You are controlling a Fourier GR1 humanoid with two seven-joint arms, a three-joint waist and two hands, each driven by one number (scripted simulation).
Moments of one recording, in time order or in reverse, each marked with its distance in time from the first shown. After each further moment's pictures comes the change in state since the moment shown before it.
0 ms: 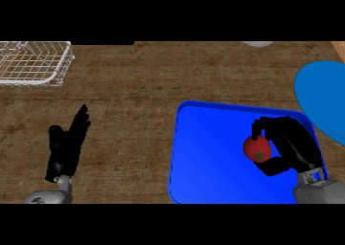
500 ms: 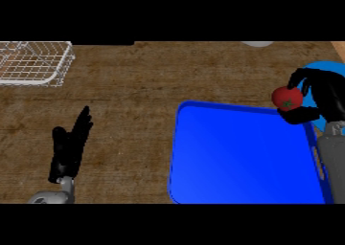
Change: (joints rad) left arm 0.006 -0.014 -0.005 0.007 -0.010 0.000 -0.009; right arm -0.295 -0.036 -0.283 0.193 -0.067 -0.048 0.144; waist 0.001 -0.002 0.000
